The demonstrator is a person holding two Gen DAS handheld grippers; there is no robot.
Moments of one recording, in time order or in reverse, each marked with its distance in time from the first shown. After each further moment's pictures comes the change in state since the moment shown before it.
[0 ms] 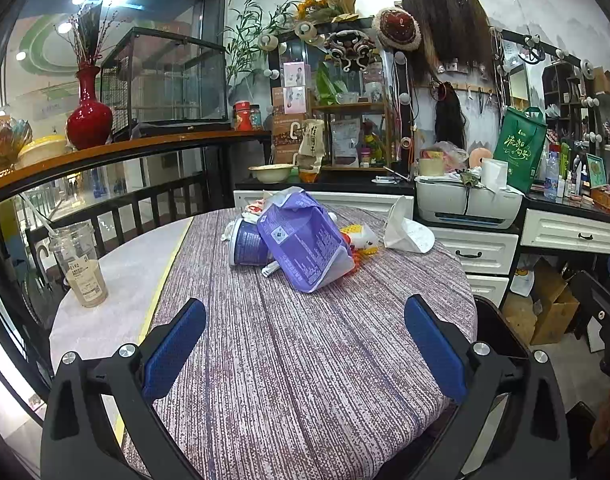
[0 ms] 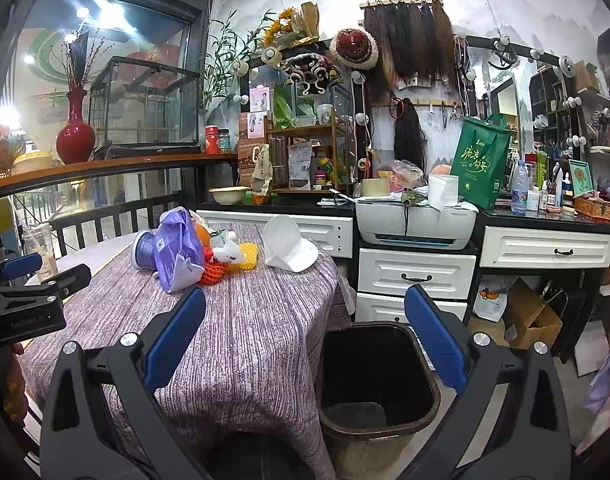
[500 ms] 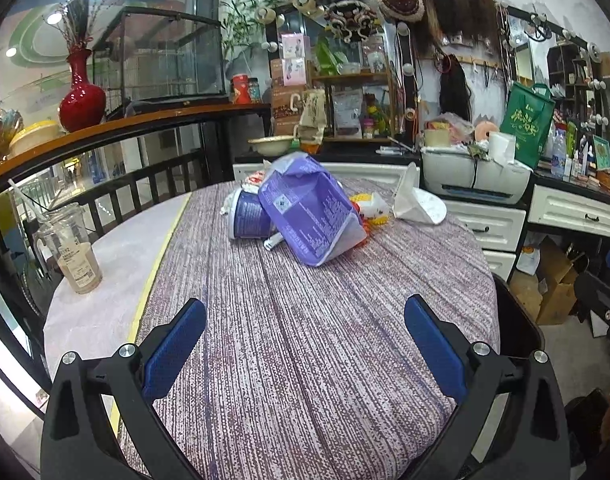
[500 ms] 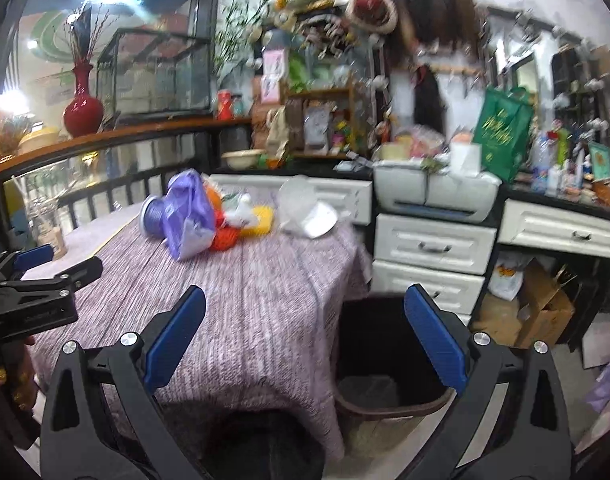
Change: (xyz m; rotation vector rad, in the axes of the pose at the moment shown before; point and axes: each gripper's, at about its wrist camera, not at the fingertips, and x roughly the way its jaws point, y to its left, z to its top) left arm 0.028 0.008 -0.006 0.029 0.118 -0.004; right arm 0.034 0.005 0.000 -0.010 0.167 0.089
